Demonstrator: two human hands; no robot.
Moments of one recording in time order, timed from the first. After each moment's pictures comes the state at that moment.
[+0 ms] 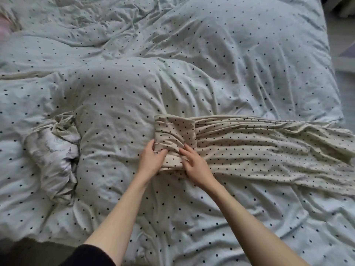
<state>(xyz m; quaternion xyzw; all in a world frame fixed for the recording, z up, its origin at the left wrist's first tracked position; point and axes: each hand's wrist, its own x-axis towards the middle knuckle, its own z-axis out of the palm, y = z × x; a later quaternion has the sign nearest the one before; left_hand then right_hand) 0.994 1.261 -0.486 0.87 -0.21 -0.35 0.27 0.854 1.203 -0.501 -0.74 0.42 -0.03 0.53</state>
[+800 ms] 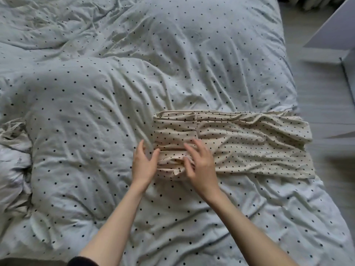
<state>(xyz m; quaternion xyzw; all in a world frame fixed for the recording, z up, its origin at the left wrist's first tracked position) 0.882 1.223 -0.498 0.86 -0.22 -0.33 0.32 0.732 1.171 -0.490 -0.78 0.47 -0.19 0.35</state>
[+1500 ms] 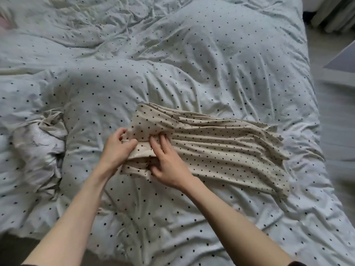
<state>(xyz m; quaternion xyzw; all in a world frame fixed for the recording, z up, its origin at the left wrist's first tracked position) 0.999 1.265 -0.424 0.86 -0.22 -0.29 0.35 0.852 1.204 -0.472 -0.87 0.27 0.01 0.40</state>
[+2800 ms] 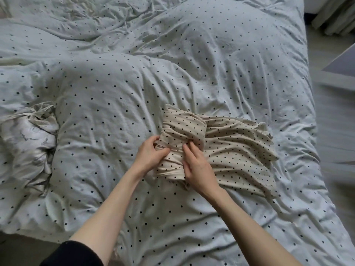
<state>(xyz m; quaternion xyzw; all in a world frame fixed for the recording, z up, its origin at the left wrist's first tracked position) 0.934 1.234 -0.470 0.81 -0.23 -0.40 0.36 0.777 1.182 -0.490 -0.85 0.38 -0.04 0.35</state>
